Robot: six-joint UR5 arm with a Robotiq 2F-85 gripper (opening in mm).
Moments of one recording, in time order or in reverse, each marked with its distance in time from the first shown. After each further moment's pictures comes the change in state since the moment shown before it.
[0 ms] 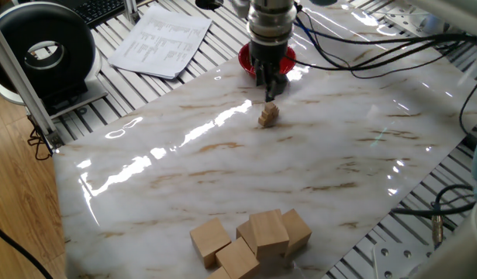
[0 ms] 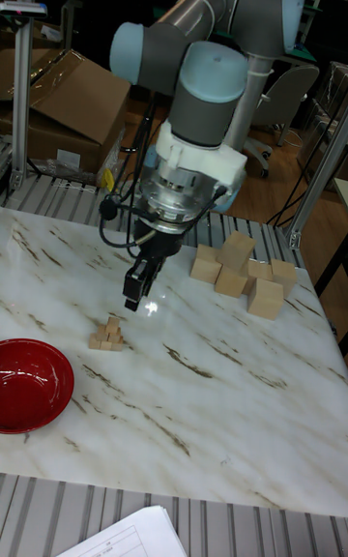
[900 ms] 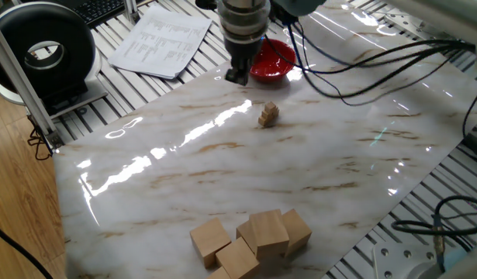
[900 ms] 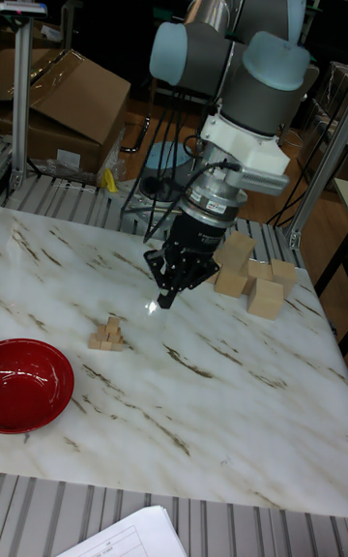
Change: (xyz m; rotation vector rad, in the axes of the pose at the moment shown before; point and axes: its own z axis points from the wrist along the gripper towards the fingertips) arm -0.045 -0.006 -0.033 0.130 -0.048 0.874
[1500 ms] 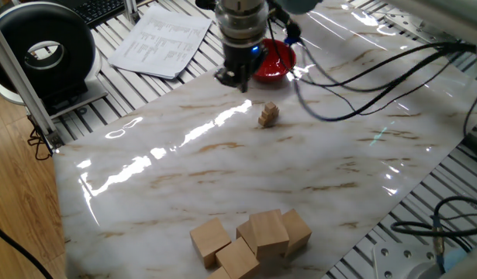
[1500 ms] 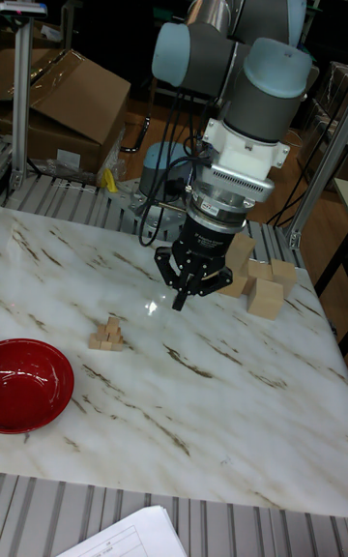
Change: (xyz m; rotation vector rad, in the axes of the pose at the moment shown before) arm 0.006 0.027 0.008 -0.078 0.081 0.407
